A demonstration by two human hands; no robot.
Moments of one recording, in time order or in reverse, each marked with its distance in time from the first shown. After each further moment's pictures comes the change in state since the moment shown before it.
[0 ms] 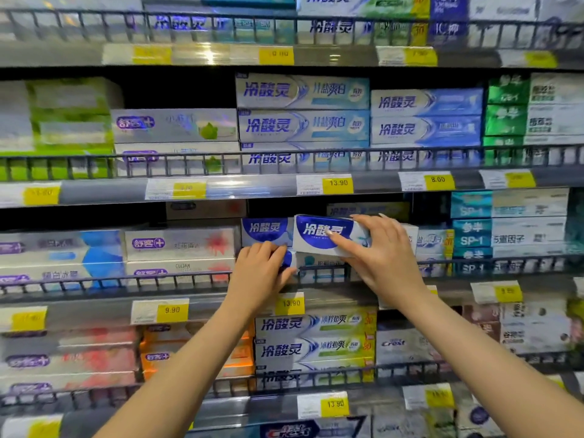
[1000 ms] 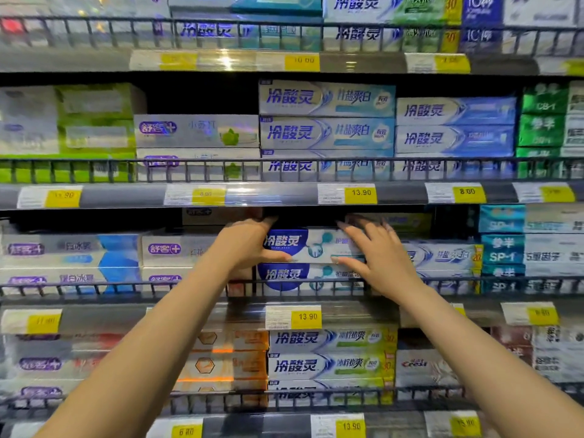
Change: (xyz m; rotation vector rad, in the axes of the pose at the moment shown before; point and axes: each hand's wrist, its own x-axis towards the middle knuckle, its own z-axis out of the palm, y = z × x) left_hand 0.050 -0.062 -0.052 -0.015 -0.387 -0.144; right_hand 0.035 -0.005 0.036 0.121 -0.312 0.192
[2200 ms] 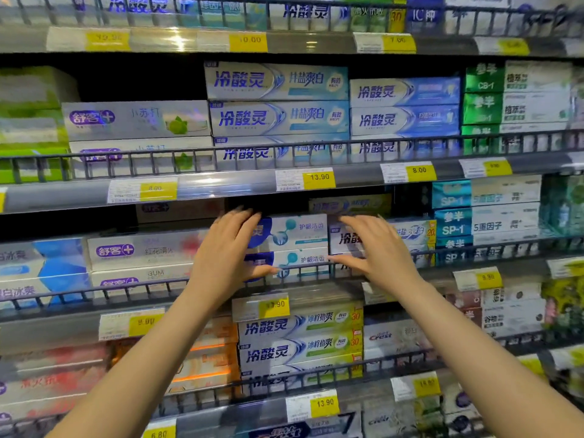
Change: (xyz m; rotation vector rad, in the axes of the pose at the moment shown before) left_hand -0.028 0.034 0.029 -0.072 0.501 0.223; right_hand -0.038 0.026 -0.024 0.080 -0.025 0.131
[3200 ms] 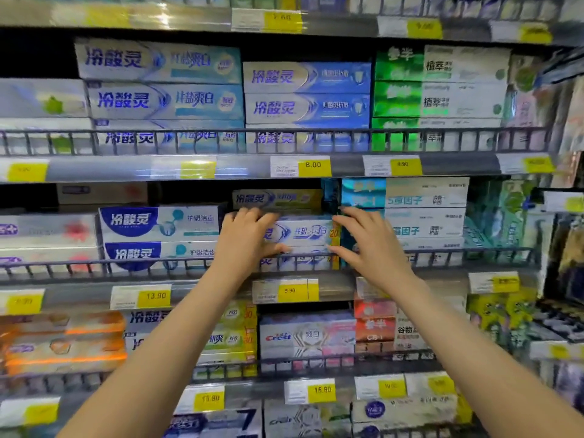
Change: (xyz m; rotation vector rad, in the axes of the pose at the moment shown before) left_hand 0.099 0.189 0.086 0.085 -0.186 -0.210; right_hand -0.038 0.181 -0.040 -0.009 0.042 -0.124
